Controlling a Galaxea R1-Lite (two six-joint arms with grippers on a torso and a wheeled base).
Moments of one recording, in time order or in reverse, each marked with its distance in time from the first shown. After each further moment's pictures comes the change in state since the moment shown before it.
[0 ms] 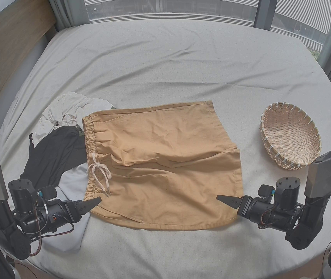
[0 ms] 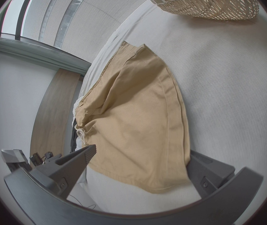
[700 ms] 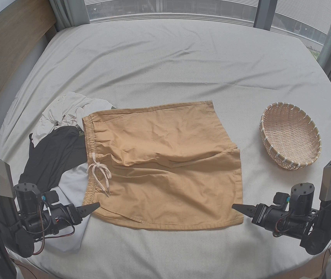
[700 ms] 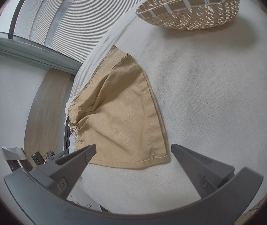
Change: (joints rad) left arm 0.035 0.113 -0.010 0.000 0.006 0.000; right arm -0.052 -0.085 0.162 -0.007 -0.050 -0.017
